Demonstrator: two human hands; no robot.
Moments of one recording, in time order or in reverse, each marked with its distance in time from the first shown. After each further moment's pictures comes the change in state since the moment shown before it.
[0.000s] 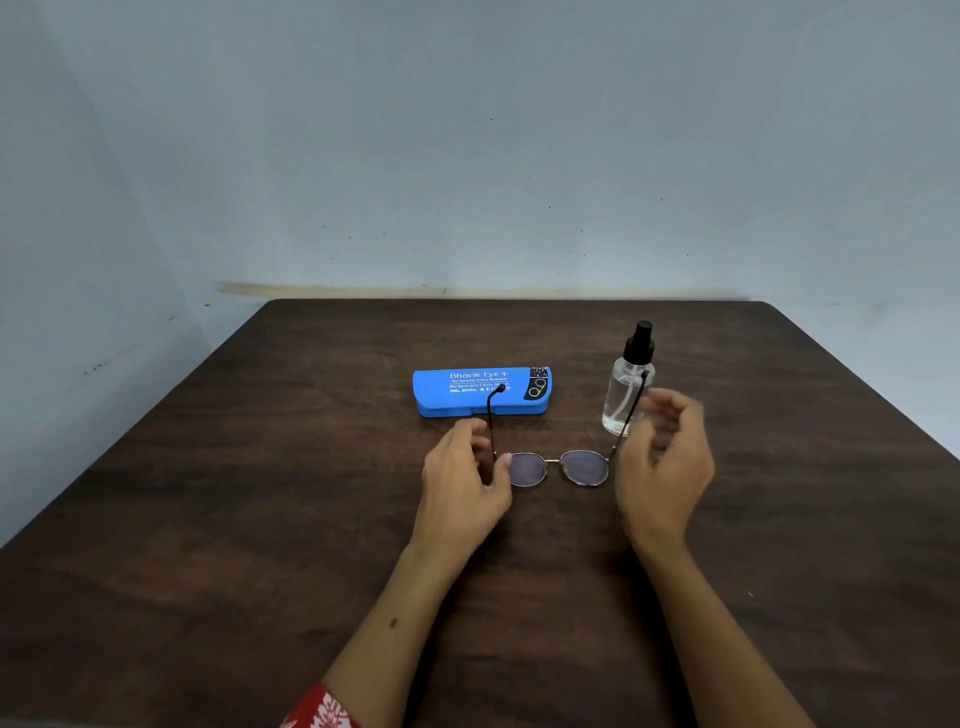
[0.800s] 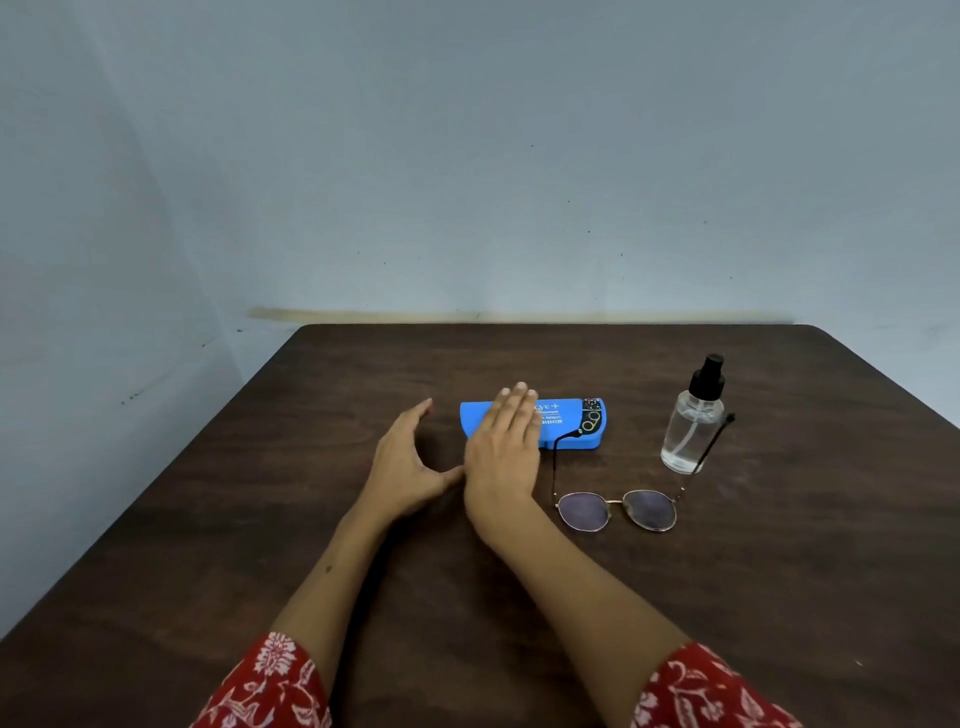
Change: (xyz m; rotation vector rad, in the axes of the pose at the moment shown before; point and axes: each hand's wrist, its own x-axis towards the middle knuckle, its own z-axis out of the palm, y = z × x) left_hand 0.081 -0.087 -0.071 0.038 -0.189 -0.082; right_hand -0.061 -0.049 0.168 -1.151 -0.767 -0.296
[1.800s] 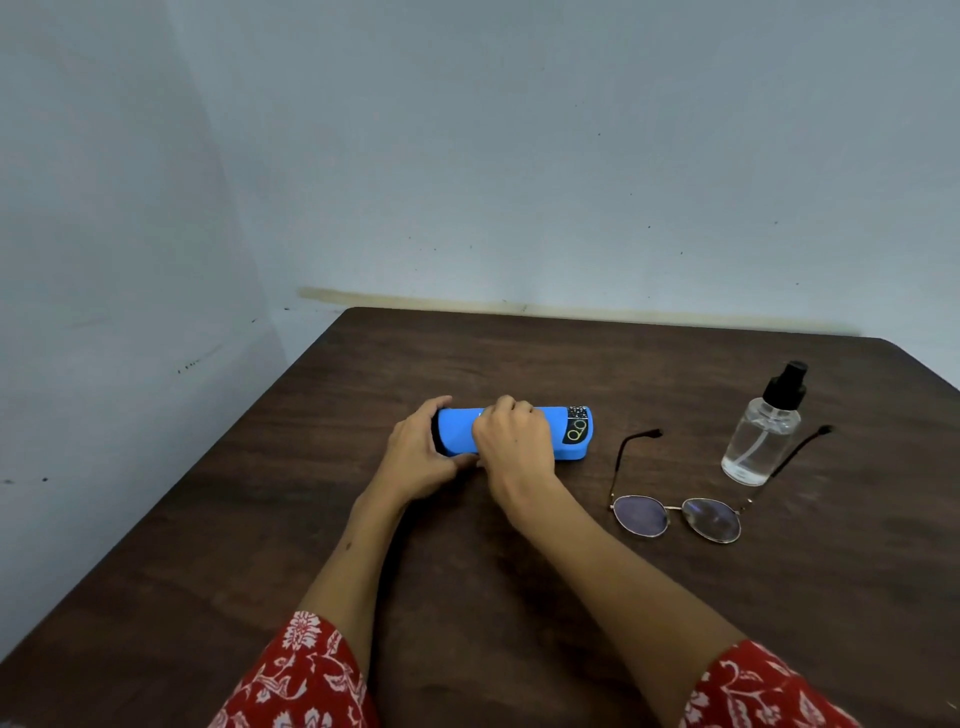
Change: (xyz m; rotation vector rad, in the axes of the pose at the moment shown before) left_hand 0.003 -0.027 -0.028 0.001 -0.030 -0.074; right_hand 0.001 -0.029 -0.019 -0.315 -0.008 -0.404
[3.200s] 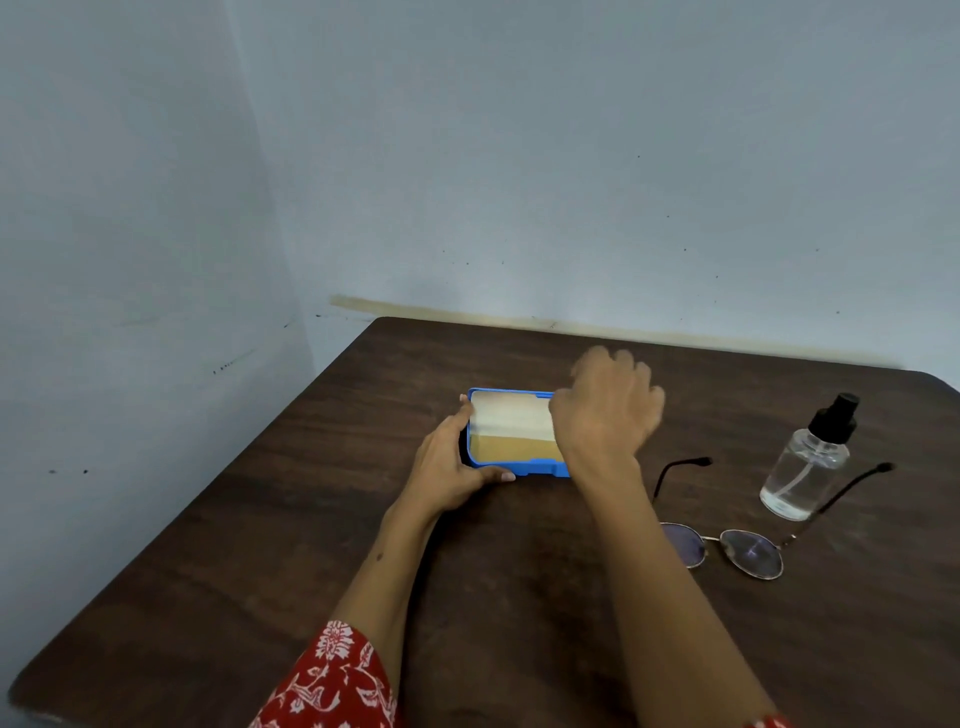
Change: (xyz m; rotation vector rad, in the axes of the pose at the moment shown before) left_hand -0.005 0.008 -0.006 -0.044 -0.018 -0.021; right_hand 0.009 0.043 -0.039 0.543 0.243 0.606
